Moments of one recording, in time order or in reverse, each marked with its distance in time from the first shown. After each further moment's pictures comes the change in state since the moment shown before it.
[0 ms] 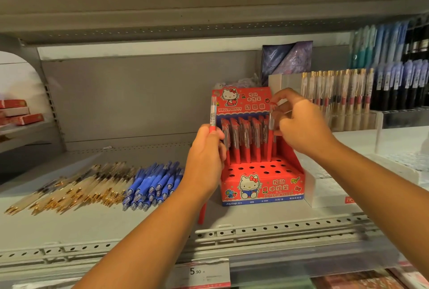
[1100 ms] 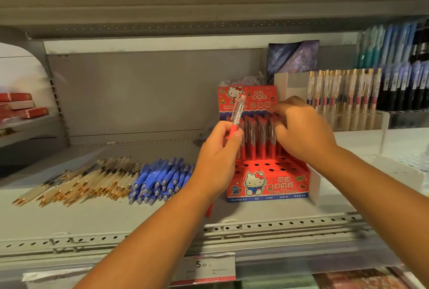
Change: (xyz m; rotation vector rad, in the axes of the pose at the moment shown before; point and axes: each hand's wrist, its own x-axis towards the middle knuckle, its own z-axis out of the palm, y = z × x) left_hand -0.003 -0.006 -0.001 0.024 -0.168 0.123; right_hand -0.012 -0.003 0.009 -0.504 0.004 -0.178
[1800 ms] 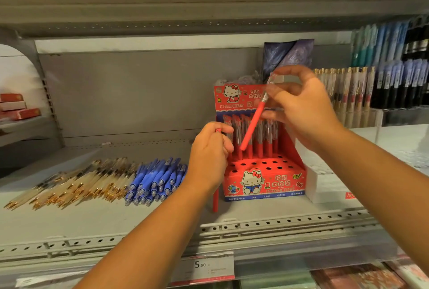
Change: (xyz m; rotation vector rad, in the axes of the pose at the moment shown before) left_hand 0.002 0.004 0.000 -0.092 0.189 -0.066; right_hand 0.014 -0.032 -0.029 1.265 0.066 0.282
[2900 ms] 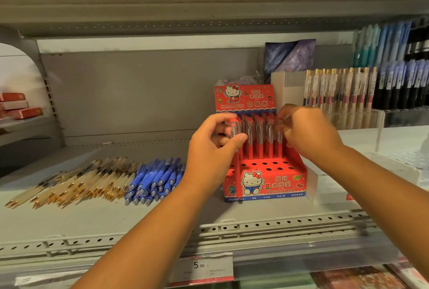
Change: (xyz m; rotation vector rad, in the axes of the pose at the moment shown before) left_hand 0.000 0.002 -0.002 0.076 -0.036 0.168; right_hand 0.005 0.046 -0.044 -1.260 -0.081 -0.095
